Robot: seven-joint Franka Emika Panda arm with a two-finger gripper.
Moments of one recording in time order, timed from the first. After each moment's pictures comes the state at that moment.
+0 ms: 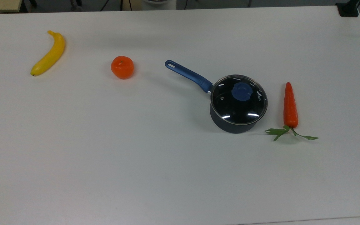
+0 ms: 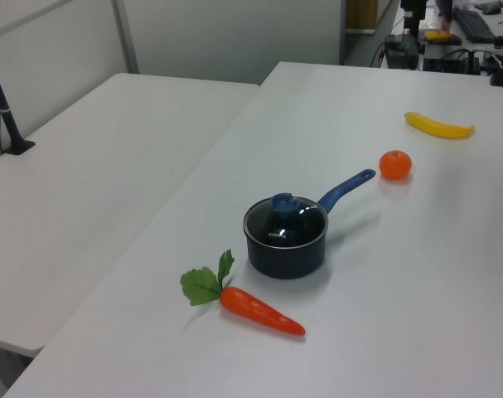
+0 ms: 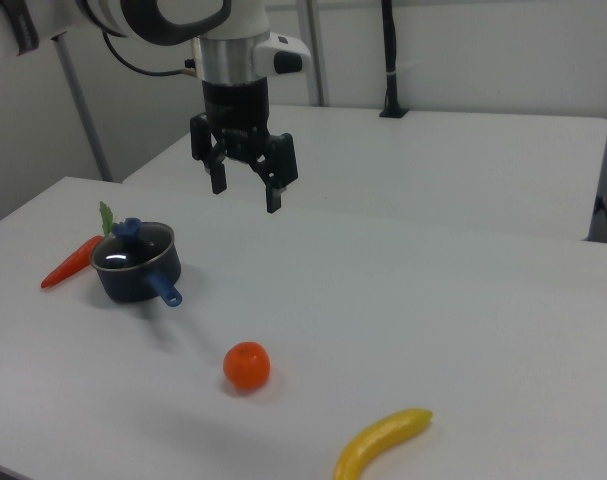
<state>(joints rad) -0.12 0.14 -0.15 -1.34 0.08 1.41 -0.21</state>
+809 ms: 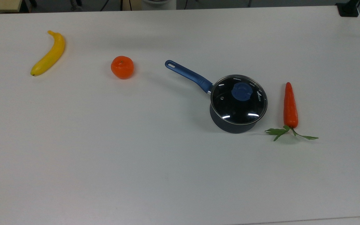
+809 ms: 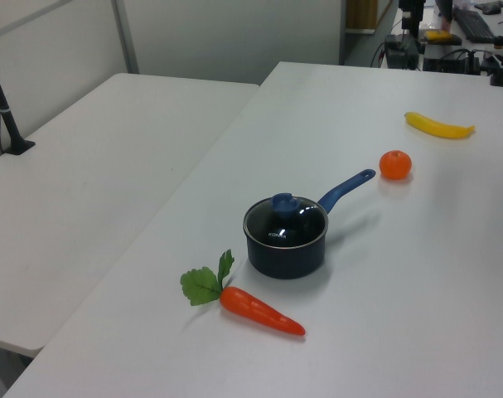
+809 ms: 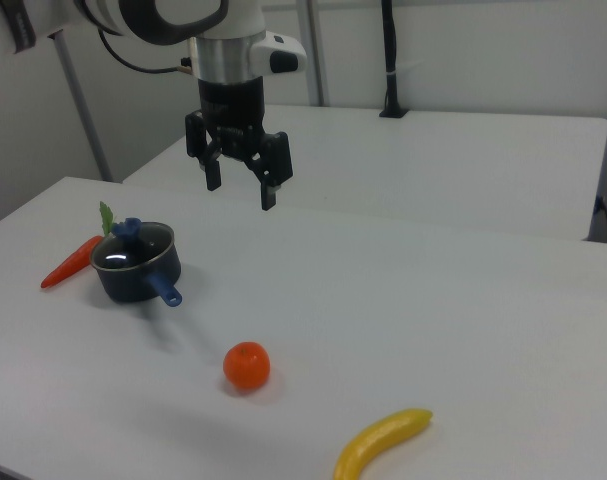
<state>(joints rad) -0.11 0.14 -0.15 -1.34 0.10 1.41 -0.21</state>
